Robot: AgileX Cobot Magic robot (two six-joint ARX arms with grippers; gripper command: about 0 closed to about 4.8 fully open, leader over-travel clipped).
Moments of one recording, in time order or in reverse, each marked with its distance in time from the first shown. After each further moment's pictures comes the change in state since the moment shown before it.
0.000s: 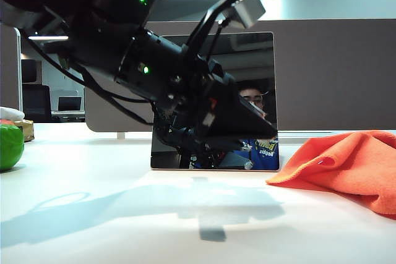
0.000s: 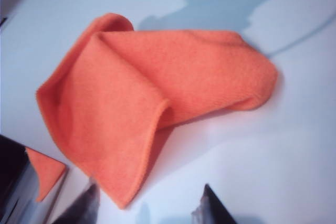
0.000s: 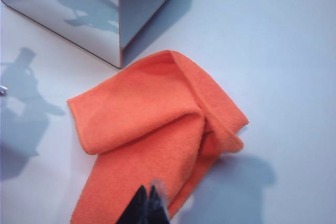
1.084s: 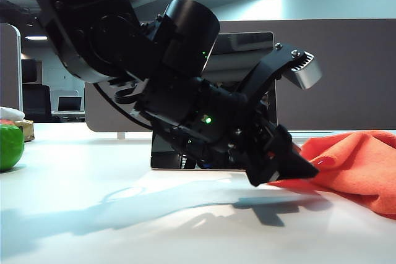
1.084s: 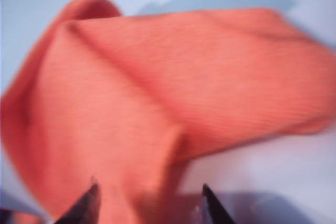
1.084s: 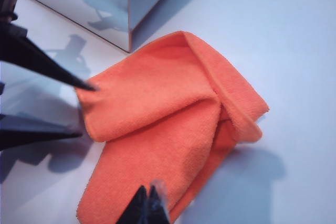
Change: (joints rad) left arm -0.056 0.298 0.190 0.119 -0.089 0.023; right arm 0.000 0.002 -0.051 0.011 -0.025 0.000
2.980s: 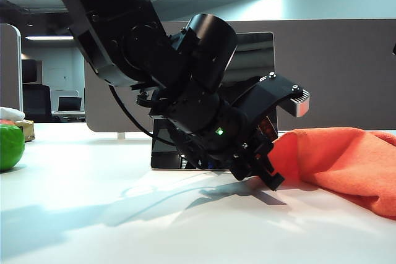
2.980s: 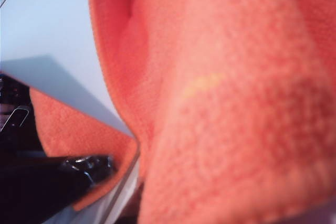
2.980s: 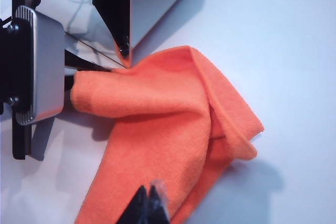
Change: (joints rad) left arm 0.001 0.079 0.114 -0.134 -0.394 -0.089; right arm 0.000 0.000 0.000 0.049 -0.010 0.000
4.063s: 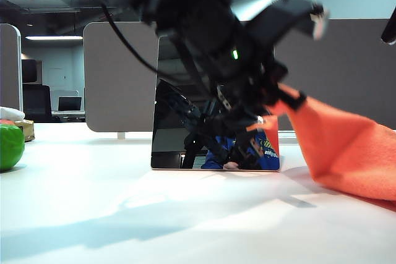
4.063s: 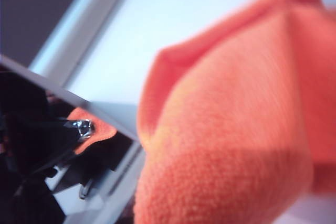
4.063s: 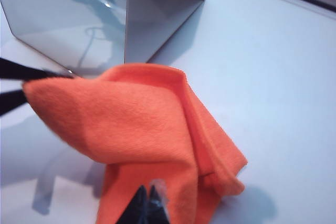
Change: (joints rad) left arm -0.113 -0.229 -0.011 -0.060 -0.240 -0.019; right arm 0.000 0.000 0.000 0.105 0.002 0.000
